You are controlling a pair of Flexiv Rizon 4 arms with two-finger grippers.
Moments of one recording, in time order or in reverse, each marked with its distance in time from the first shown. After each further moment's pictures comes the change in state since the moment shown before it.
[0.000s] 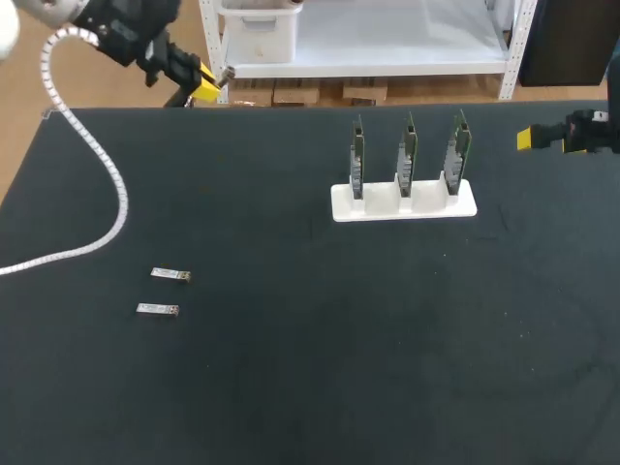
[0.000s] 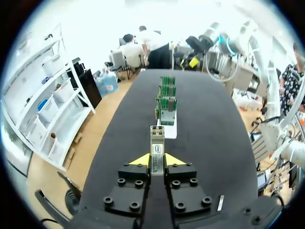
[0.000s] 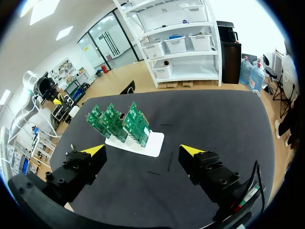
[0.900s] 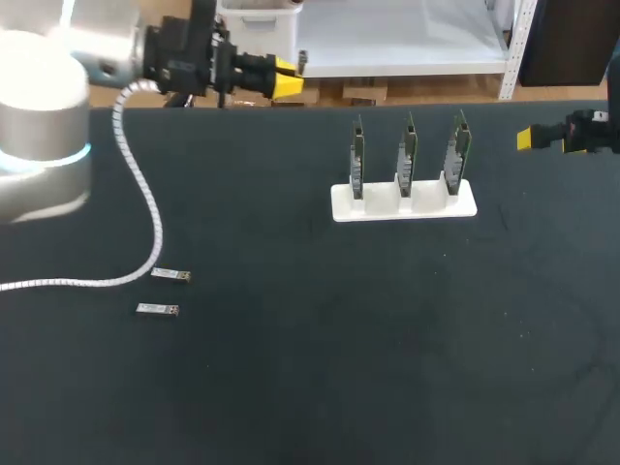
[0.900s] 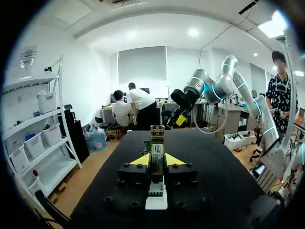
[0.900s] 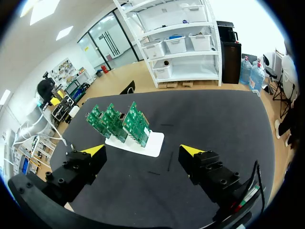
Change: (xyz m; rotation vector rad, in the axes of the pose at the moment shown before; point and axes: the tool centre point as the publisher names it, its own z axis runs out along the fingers) left arm -0.106 -0.033 0.069 0.084 -0.574 0.058; right arm 0.000 0.000 0.000 0.000 0.000 0.000
